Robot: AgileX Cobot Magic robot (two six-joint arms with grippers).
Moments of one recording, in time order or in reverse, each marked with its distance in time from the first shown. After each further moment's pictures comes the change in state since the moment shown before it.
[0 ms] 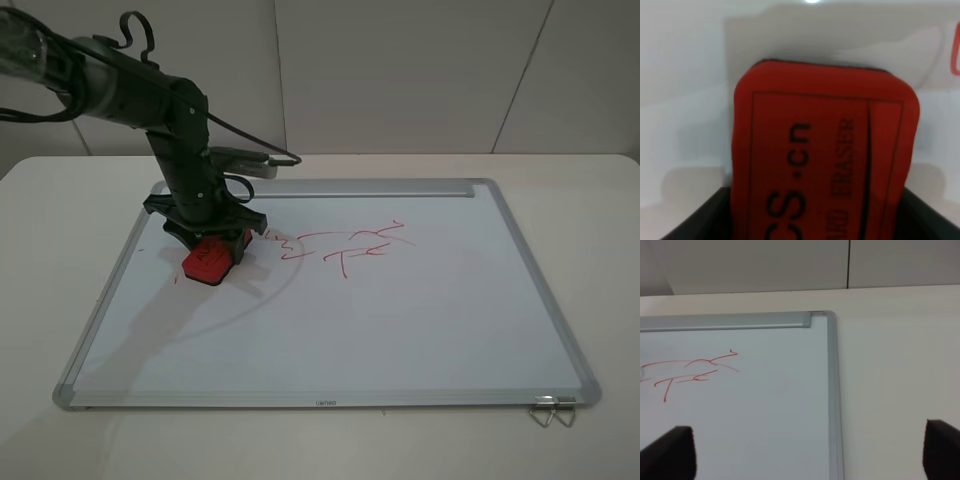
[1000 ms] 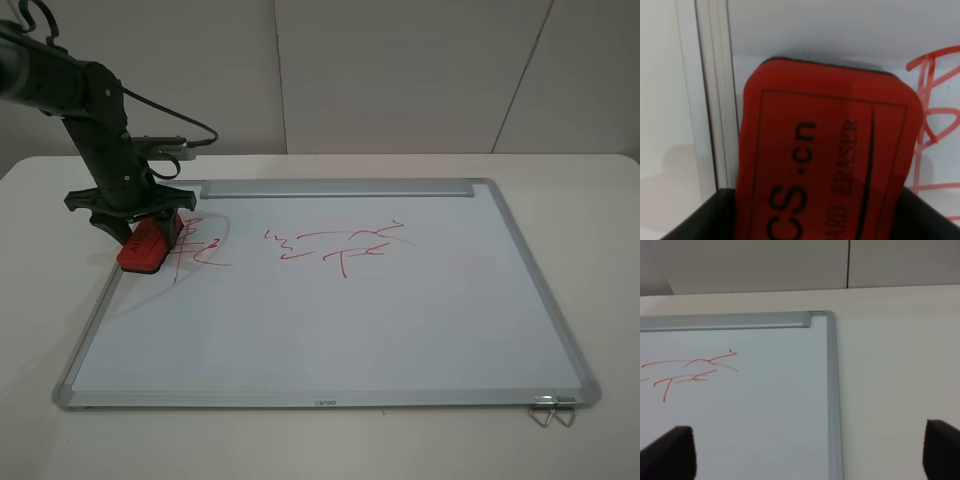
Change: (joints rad) left arm 0.251 -0.034 0.015 0.036 0.027 -0.052; right arm 0.000 0.000 0.000 0.006 0.000 0.000
